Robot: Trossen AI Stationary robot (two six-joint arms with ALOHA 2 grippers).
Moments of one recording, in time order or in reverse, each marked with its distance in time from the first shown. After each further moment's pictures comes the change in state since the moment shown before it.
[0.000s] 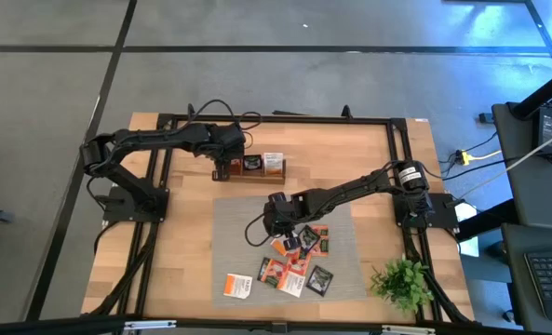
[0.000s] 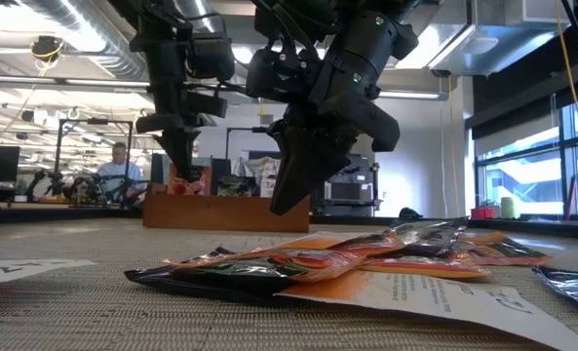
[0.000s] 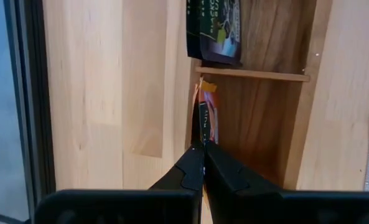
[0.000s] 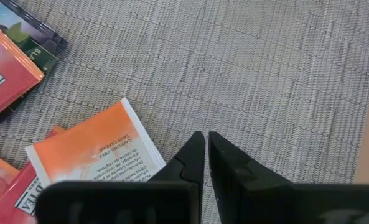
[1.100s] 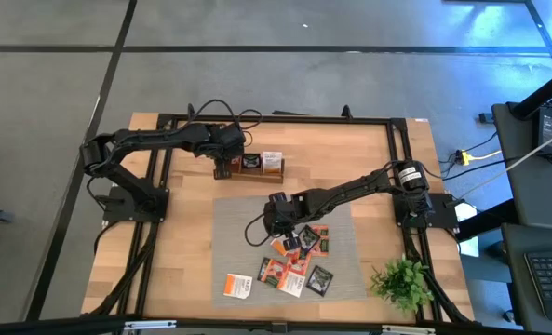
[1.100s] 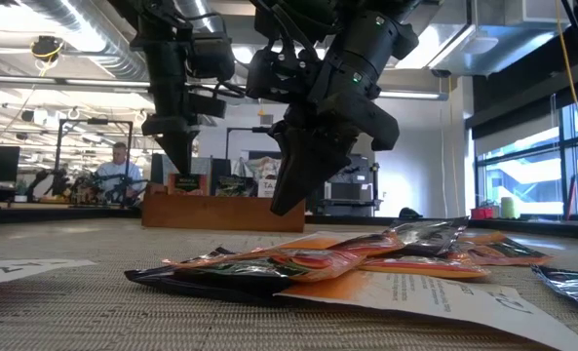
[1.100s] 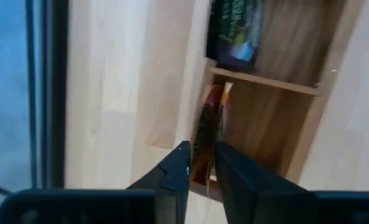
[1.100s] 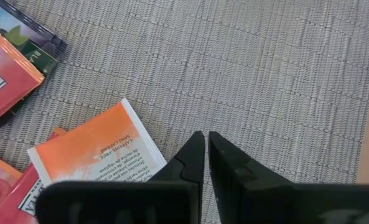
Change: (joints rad) left arm 0.002 0.000 0.000 0.005 -0.066 -0.082; right arm 0.001 0.000 0.000 -0.003 0.000 0.024
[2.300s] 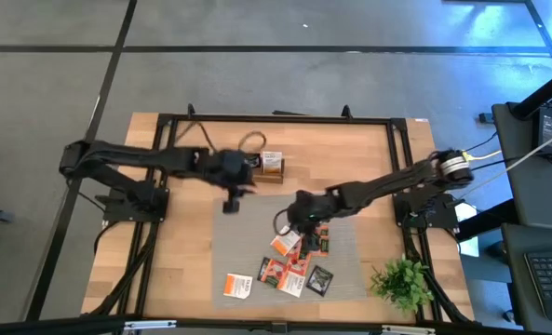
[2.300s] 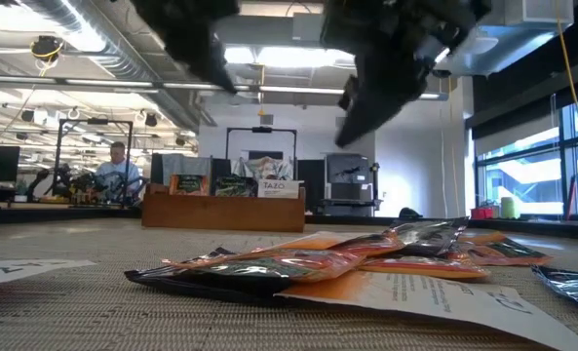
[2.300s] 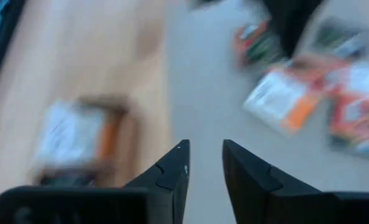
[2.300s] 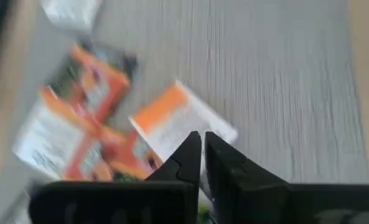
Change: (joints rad) left arm -0.396 -0.191 -0.005 0.293 0.278 -0.245; right arm 0.033 -0.366 -0.323 0.134 -0.077 0.362
